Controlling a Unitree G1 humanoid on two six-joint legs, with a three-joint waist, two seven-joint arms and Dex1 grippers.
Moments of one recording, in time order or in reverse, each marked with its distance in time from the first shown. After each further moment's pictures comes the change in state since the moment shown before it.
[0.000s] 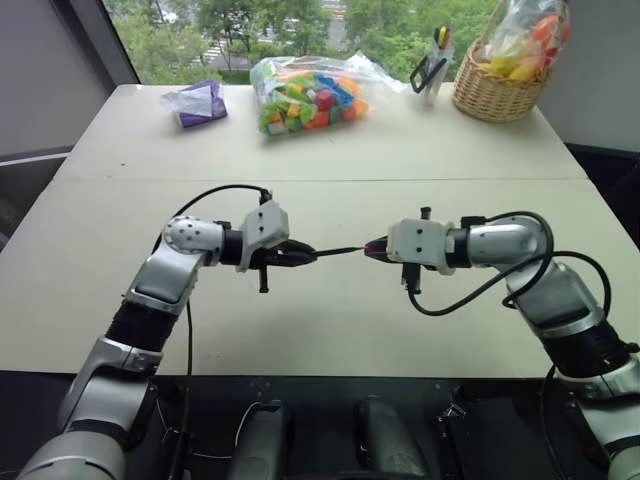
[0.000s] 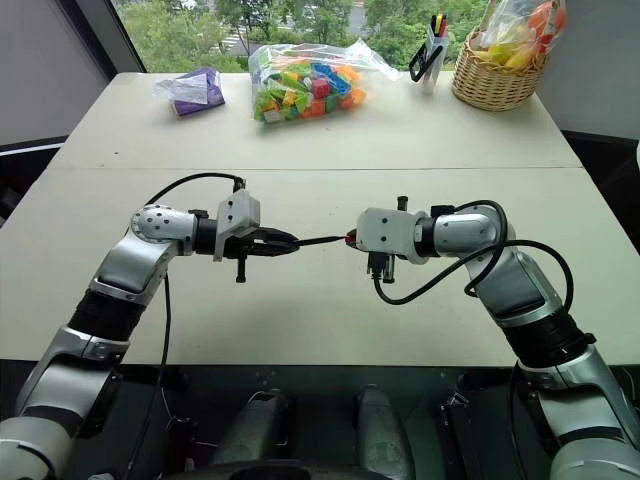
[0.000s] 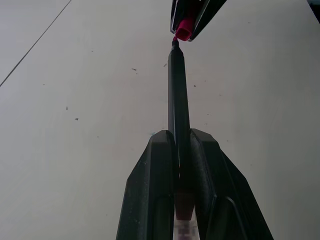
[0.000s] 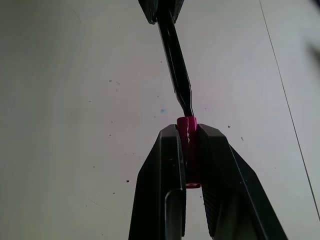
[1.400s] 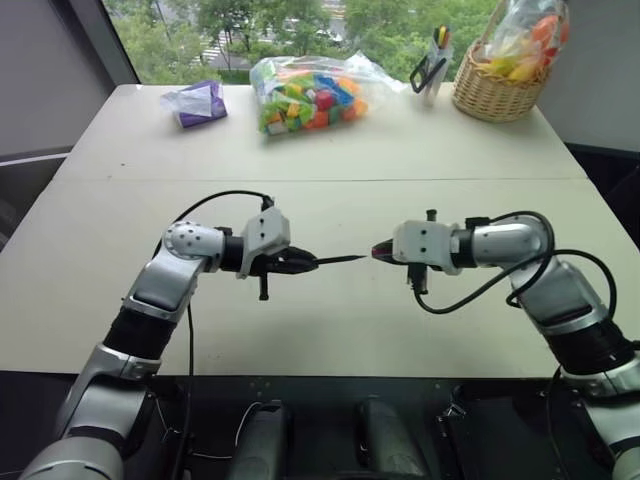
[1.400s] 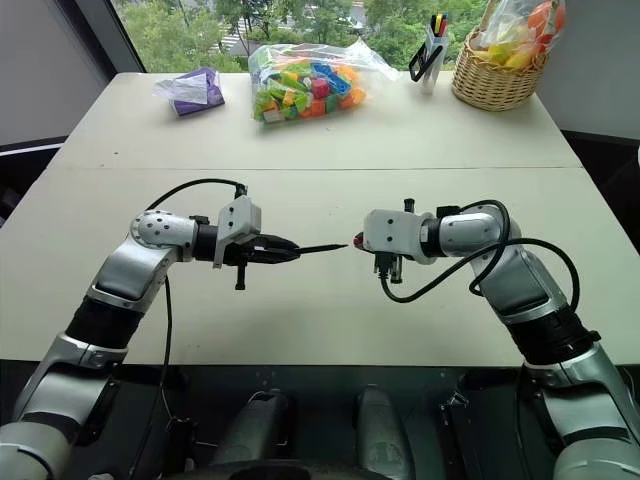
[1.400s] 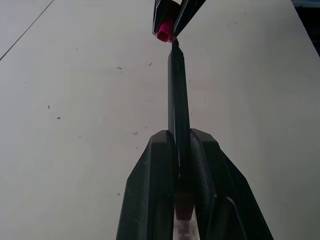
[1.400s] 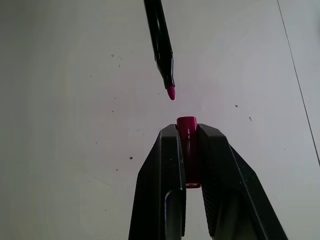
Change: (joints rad) left arm 0.035 0.004 0.001 -0.063 -0.005 0.044 -0.016; right arm -0.002 -0.028 0.000 0.041 0.000 -0.014 0.028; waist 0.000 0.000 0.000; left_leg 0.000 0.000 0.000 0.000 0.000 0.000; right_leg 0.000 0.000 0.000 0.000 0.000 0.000
